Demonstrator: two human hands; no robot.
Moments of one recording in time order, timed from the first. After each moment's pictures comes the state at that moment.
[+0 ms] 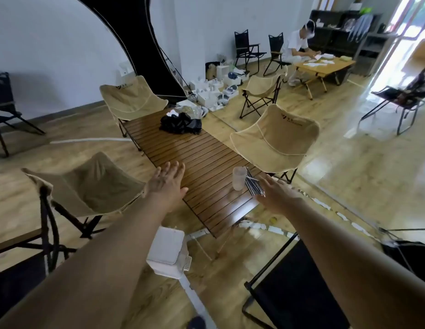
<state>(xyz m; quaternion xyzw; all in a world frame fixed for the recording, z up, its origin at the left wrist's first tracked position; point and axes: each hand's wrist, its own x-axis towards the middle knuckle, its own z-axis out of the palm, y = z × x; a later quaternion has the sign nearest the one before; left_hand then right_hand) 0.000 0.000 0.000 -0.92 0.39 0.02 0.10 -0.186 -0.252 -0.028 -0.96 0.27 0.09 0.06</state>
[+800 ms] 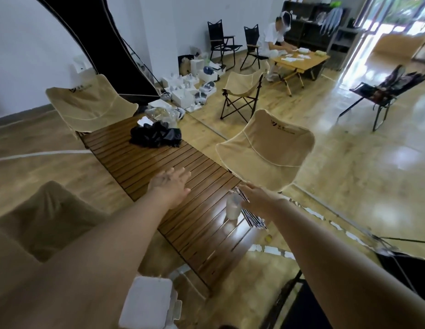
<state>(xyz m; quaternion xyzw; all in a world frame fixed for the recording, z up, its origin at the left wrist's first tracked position) 0.216 -0.179 -0.009 -0.88 0.45 0.10 0.13 0.044 -0.378 -0.065 -0.94 0.28 0.16 0.12</state>
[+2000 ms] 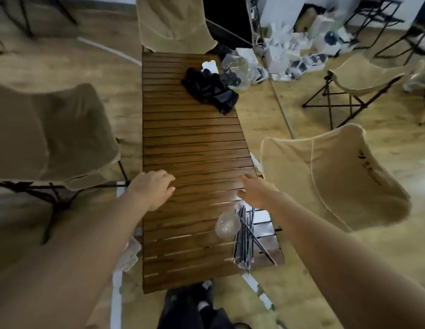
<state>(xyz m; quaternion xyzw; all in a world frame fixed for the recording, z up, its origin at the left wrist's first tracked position) 0.260 -0.292 -0.146 -0.95 0.21 0.21 -0.03 0.234 -0.575 -0.152 -0.96 0.01 0.29 0.05</state>
